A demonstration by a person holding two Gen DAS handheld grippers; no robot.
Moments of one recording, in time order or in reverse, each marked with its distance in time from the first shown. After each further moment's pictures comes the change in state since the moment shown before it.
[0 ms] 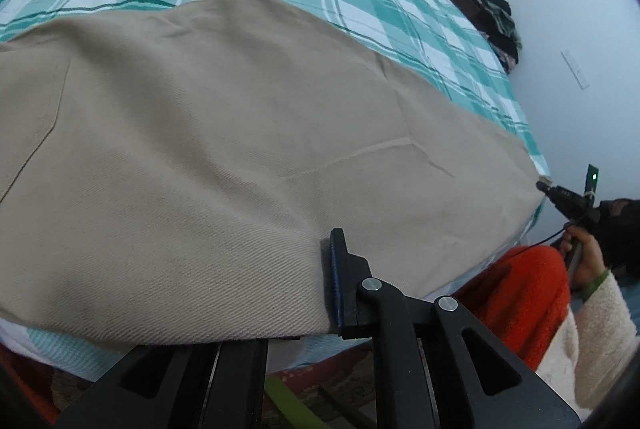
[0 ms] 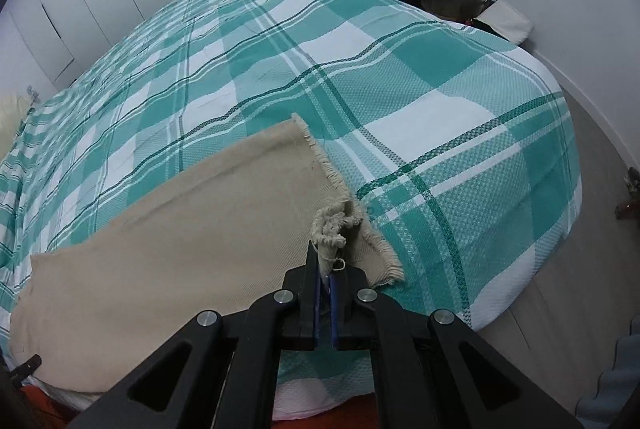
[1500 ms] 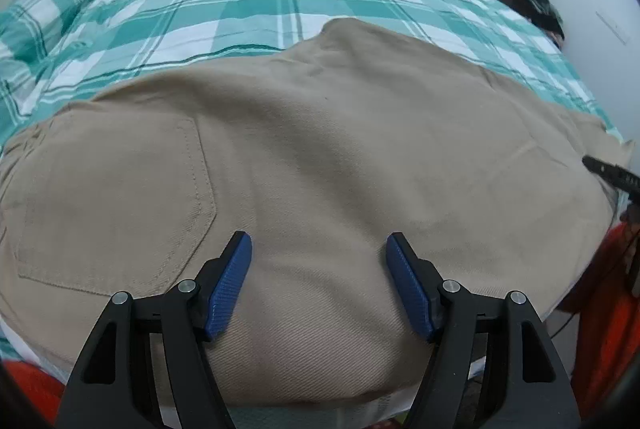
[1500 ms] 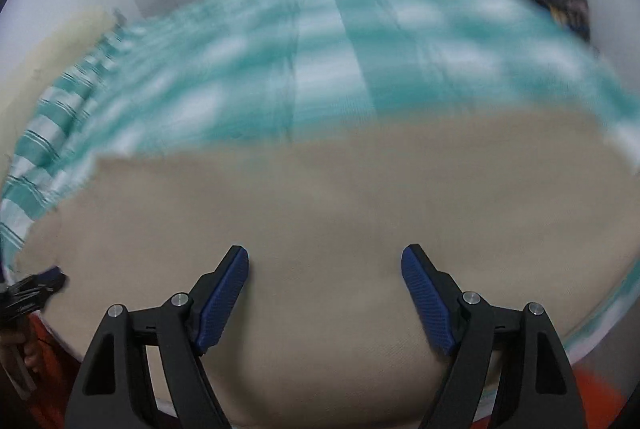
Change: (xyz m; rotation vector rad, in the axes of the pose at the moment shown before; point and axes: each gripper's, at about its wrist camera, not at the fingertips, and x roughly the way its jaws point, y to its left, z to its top) left arm -0.016 0.064 -0.001 0.165 -0.140 0.320; right arm 0.024 0.206 -0.101 -0.269 0.027 0.196
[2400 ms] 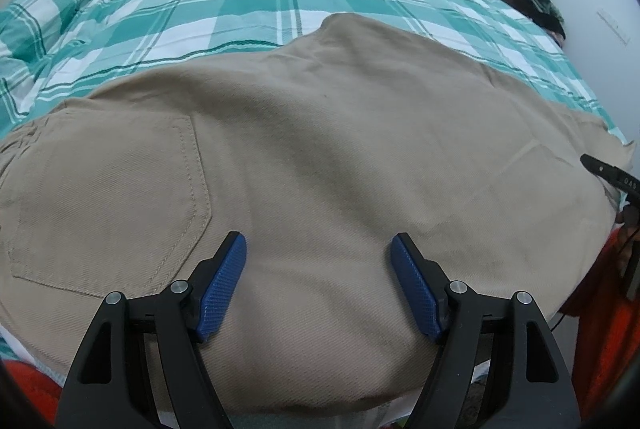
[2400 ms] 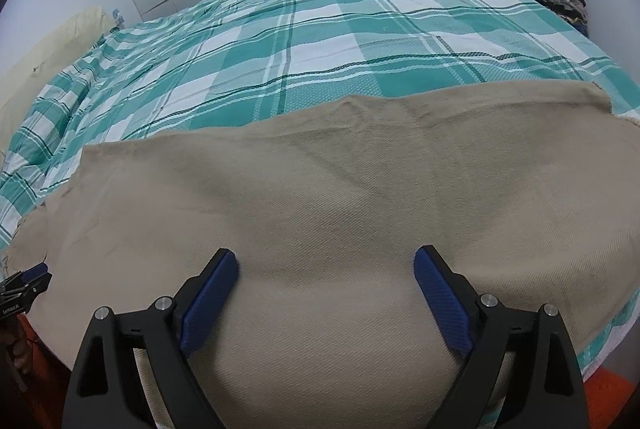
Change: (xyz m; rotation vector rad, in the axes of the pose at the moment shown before) left arm 0.006 -0.003 0.000 0.000 -0.004 0.001; right arm 0.013 -0.002 -0.005 -0.014 -0.047 -0.007
